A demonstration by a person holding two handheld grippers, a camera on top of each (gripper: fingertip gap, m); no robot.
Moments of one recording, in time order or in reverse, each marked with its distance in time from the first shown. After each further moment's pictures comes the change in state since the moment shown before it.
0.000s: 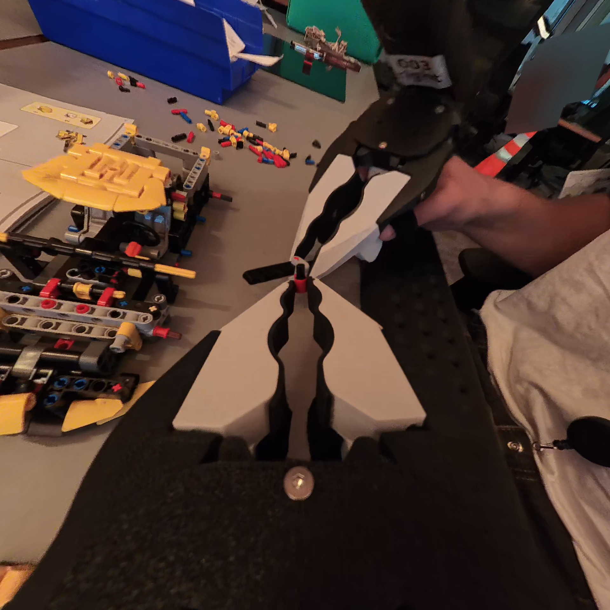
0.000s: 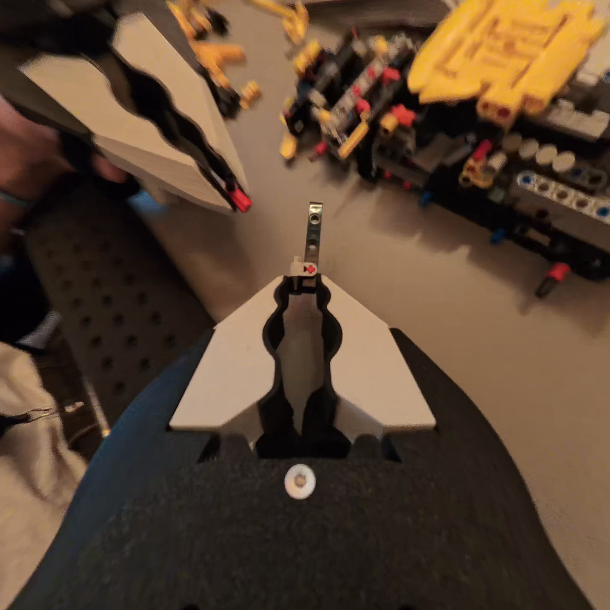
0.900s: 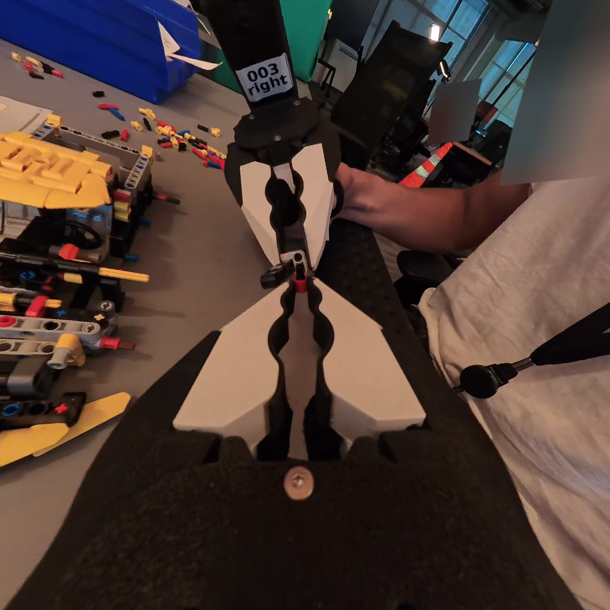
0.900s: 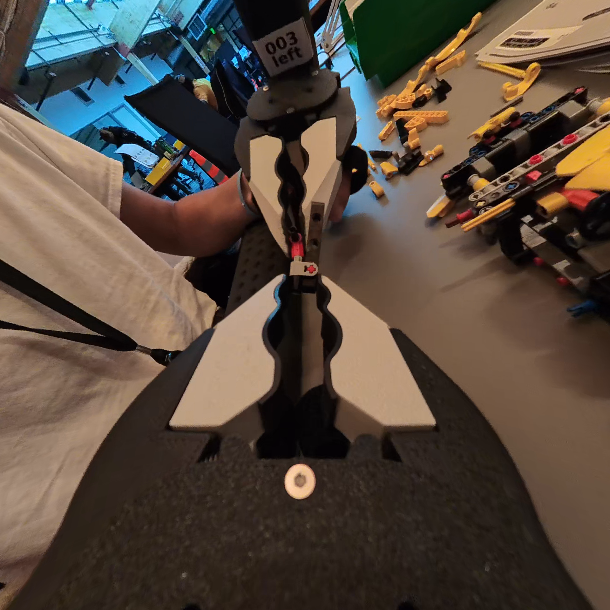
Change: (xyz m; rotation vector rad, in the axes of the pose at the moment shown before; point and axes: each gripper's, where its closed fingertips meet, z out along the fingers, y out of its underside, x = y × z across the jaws) left arm 0.022 -0.003 -0.007 0.034 0.204 -0.061; right arm -0.044 -0.027 -0.015 0.093 -0.743 -0.015
